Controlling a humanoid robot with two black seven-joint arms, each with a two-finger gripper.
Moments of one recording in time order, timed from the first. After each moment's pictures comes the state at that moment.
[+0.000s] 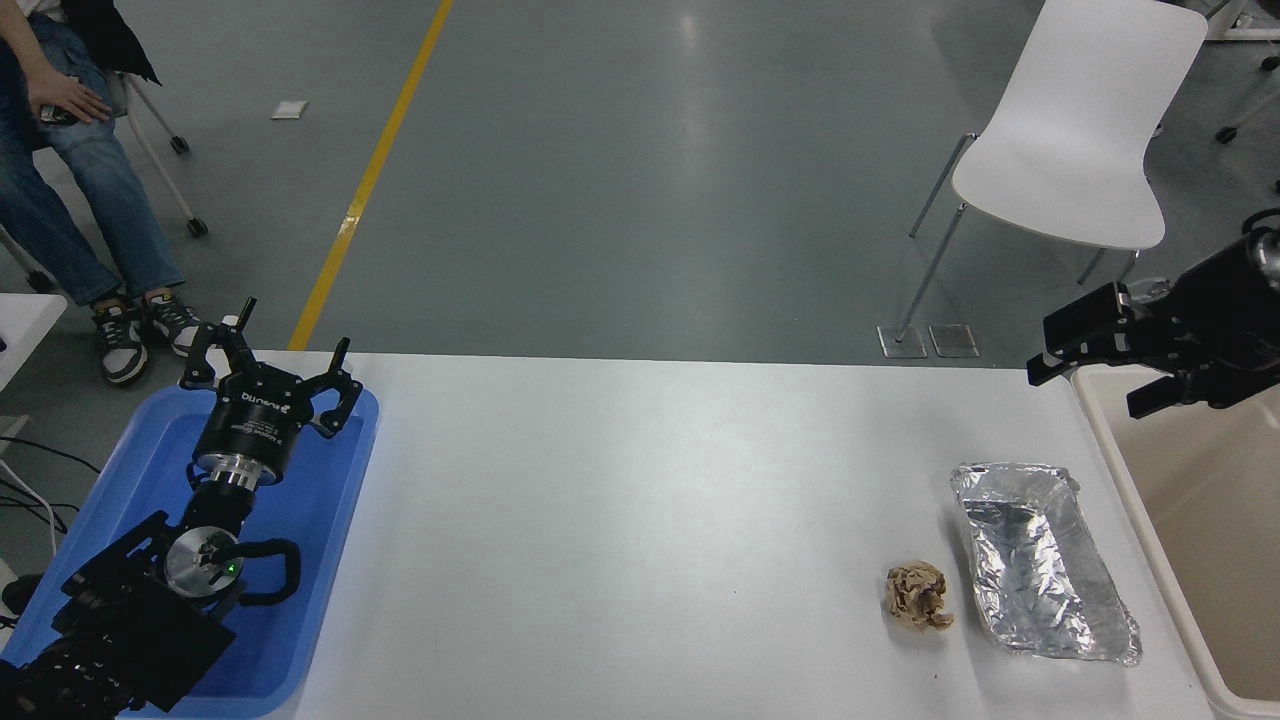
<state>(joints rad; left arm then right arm) -0.60 0.22 -0.90 -0.31 -0.14 -0.77 -0.37 2.03 -0.75 -1.25 1.23 -0.41 0.78 0.18</state>
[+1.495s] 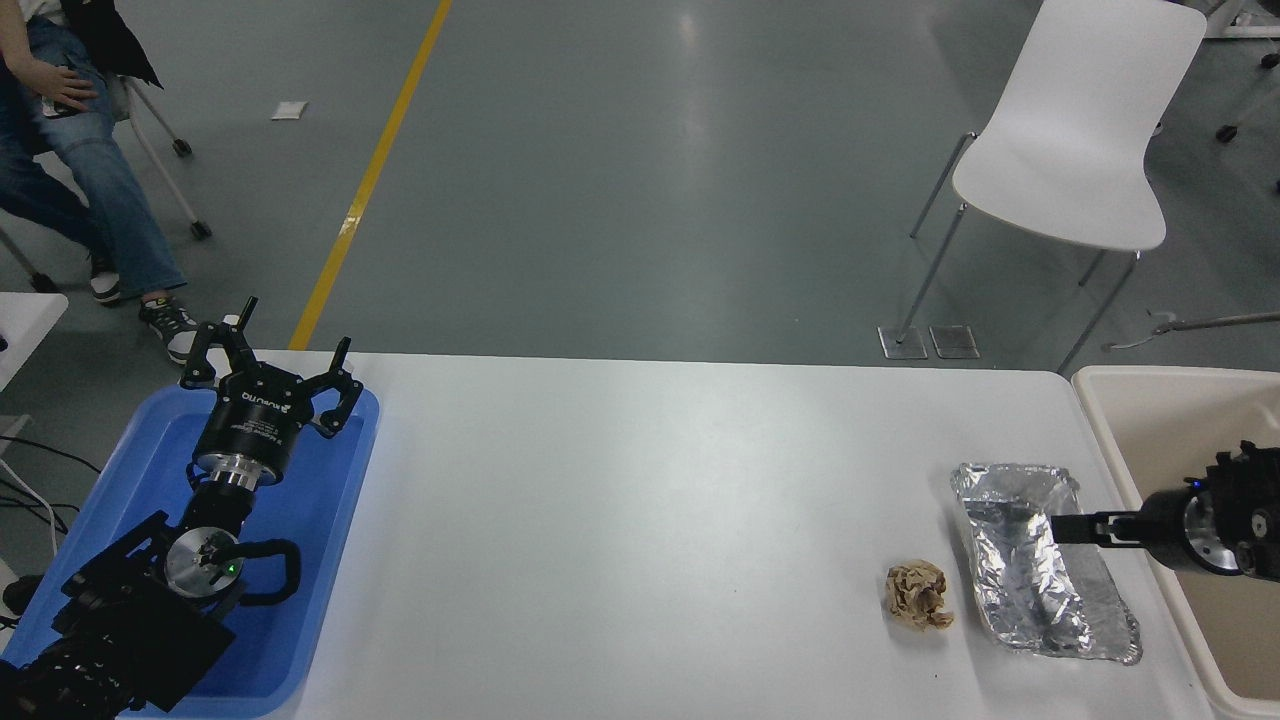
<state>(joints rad) -0.60 0.22 -0.90 -0.31 -0.14 -0.77 -0.37 1.08 -0.60 -0.97 0.84 -0.73 -0.04 0.19</state>
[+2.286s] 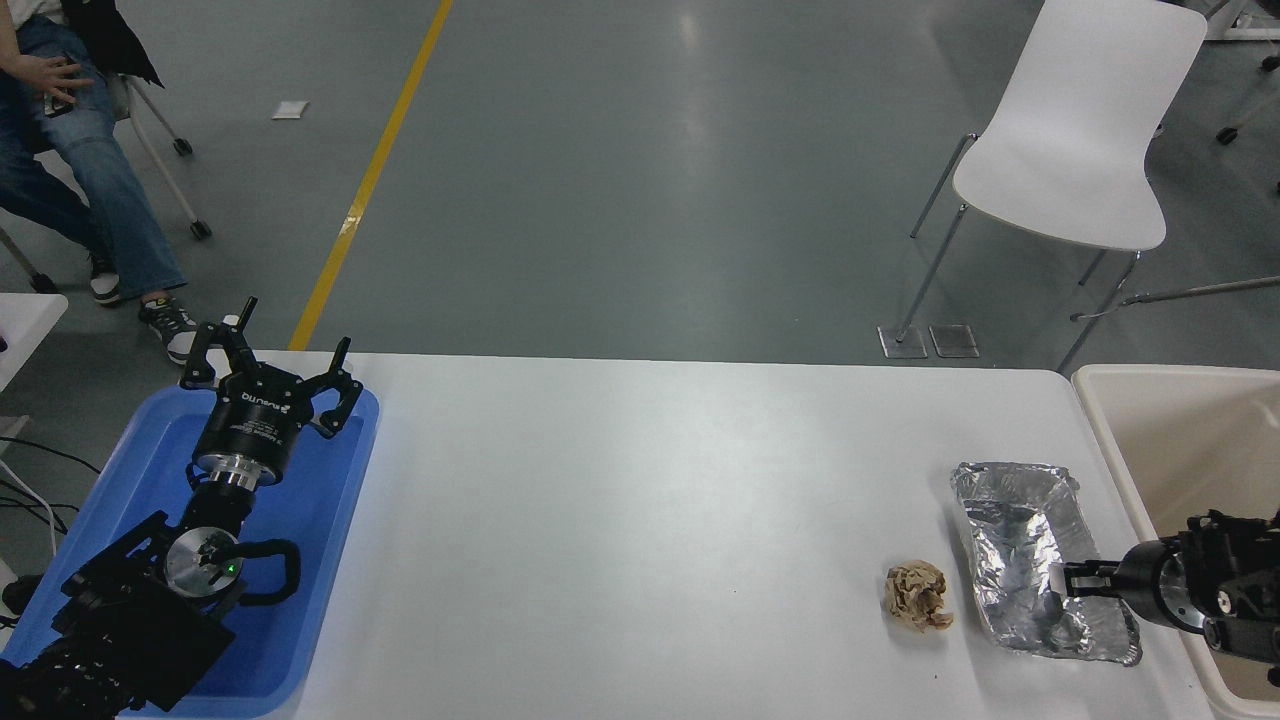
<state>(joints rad) -0.60 0.22 -0.90 -0.31 -0.14 -0.77 -0.37 0.94 -0.55 -0.96 0.76 -0.73 -0.13 0.19</state>
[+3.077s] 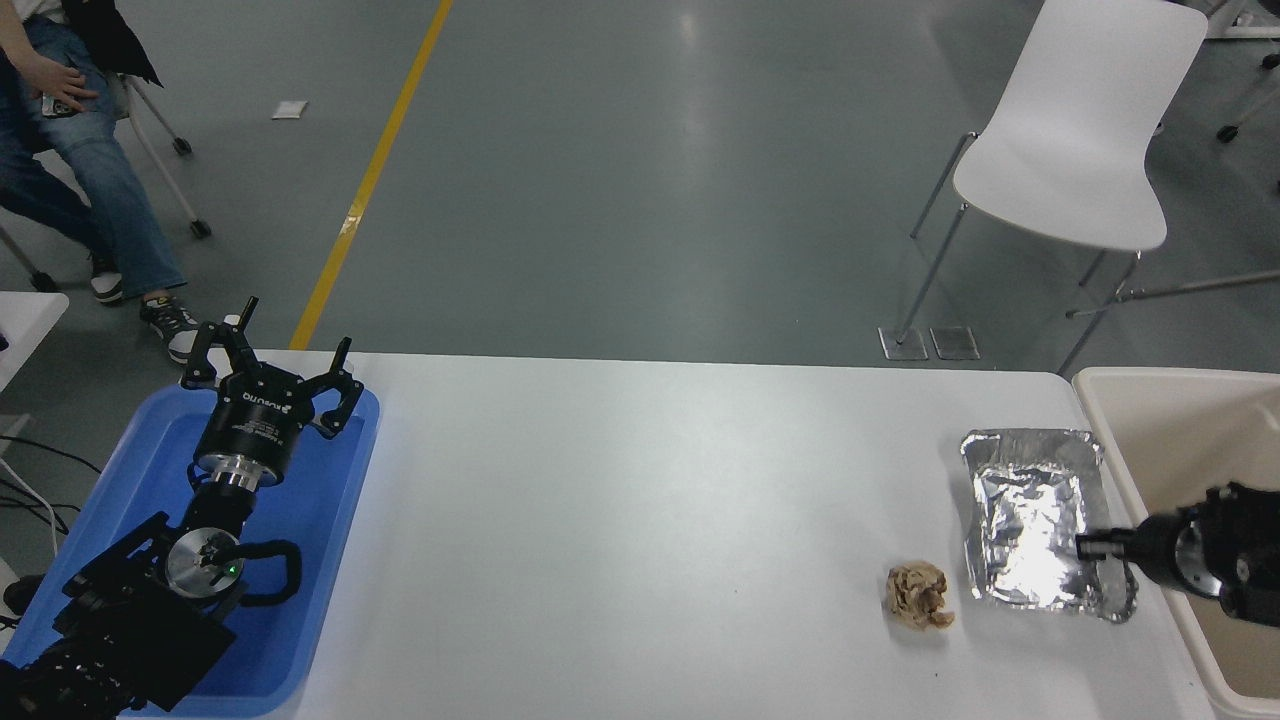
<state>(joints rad) -0.60 0.22 -0.90 -0.31 -0.14 -0.77 -0.37 1.14 -0.67 -0.97 0.88 -0.74 -0.09 0.19</state>
